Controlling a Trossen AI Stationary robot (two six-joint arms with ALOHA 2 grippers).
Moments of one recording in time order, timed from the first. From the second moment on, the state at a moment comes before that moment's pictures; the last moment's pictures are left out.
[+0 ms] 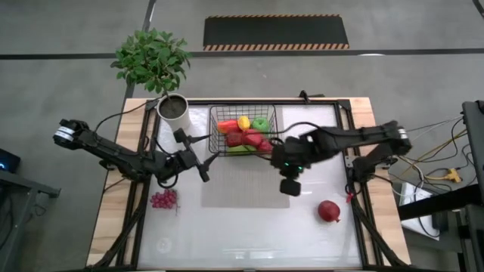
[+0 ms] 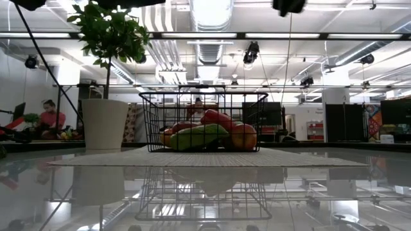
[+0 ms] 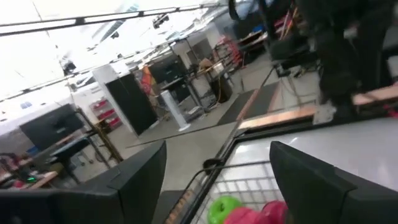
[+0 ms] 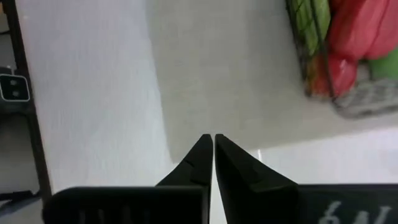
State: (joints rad) left arm -0.32 1.05 0.57 0.66 -0.84 0.55; right arm 0.17 1.61 1.71 -1.29 -0.01 0.35
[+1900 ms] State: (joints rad) left arm -0.18 1.34 0.89 0.33 -0.55 0.41; right arm 0.69 1.50 1.08 -1.22 -0.22 1.56
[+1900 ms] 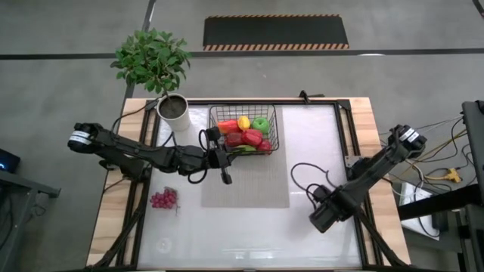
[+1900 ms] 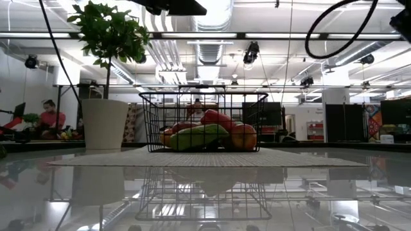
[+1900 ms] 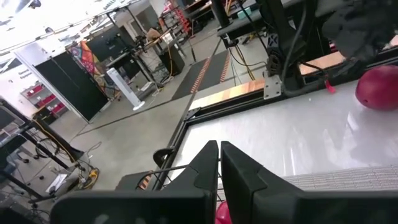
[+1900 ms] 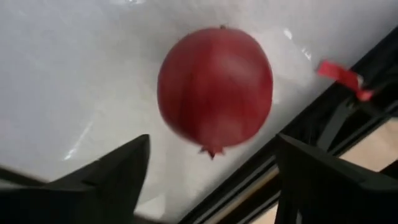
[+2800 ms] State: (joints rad) left arm -0.18 1.34 0.89 0.33 -0.55 0.43; right arm 0.69 1.63 1.07 -1.22 -0.17 1.44
